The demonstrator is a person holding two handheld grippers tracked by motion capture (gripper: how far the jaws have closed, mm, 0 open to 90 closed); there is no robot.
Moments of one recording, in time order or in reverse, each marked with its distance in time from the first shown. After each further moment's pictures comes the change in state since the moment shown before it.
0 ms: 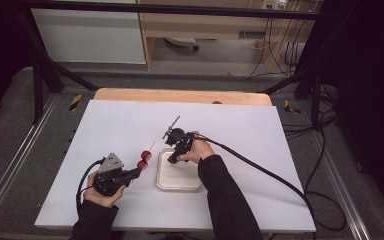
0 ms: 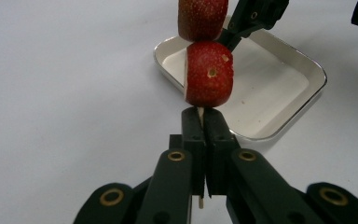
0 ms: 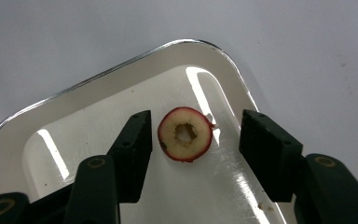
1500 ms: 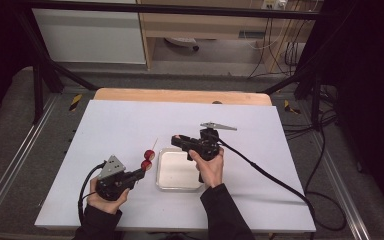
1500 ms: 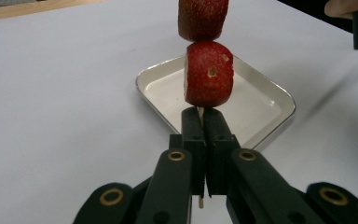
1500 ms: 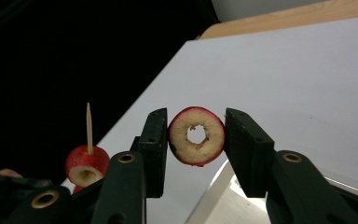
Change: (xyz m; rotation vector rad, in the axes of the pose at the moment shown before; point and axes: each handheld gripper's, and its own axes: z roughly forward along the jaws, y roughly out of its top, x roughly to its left) left arm -0.028 0.006 -0.008 -0.101 0.007 -0.039; right arm 0.030 -0.065 -0.072 -0.836 0.134 0.662
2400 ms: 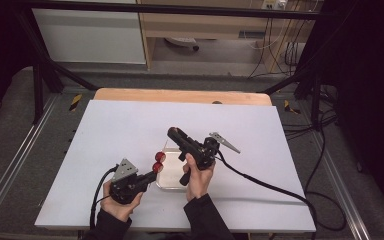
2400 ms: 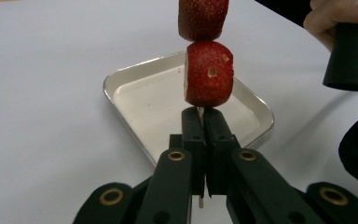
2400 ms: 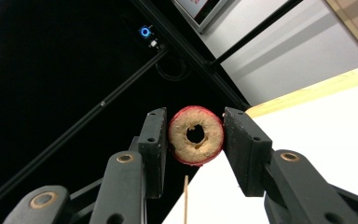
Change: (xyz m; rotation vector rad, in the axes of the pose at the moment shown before) left arm -0.027 0.003 0.020 -0.012 -0.008 -0.063; right arm 0.018 -0.028 0.000 -0.436 0.150 0.162
